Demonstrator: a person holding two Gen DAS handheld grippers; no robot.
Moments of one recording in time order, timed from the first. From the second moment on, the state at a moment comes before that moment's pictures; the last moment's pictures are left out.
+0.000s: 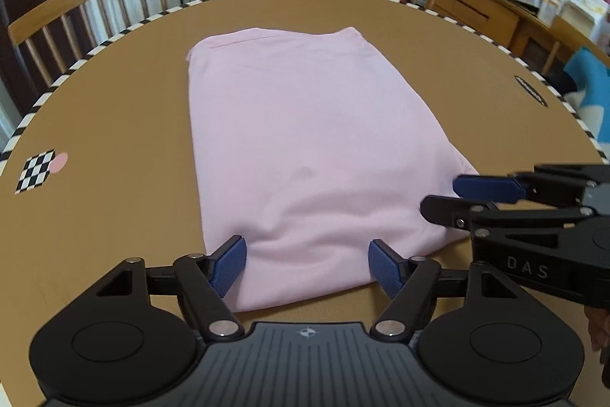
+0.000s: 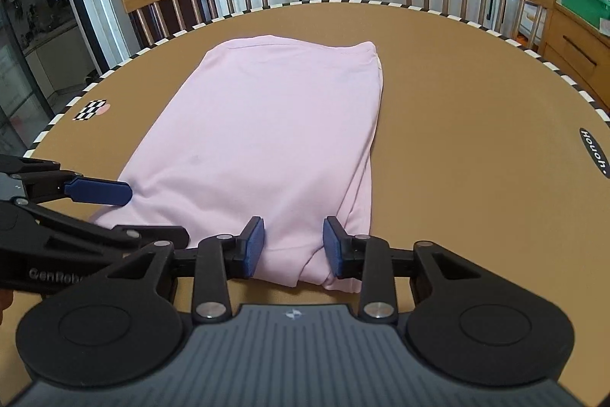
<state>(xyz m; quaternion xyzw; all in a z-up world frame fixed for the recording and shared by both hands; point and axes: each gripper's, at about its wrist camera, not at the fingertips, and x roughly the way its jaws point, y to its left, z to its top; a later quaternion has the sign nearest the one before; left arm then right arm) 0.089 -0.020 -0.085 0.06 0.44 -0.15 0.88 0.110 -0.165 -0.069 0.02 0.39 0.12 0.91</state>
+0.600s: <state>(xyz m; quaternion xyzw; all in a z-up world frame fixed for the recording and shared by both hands) 0.105 0.077 -0.055 0.16 0.40 -0.36 0.83 0.056 -0.090 -0.040 0.24 0.34 -0.15 0.90</state>
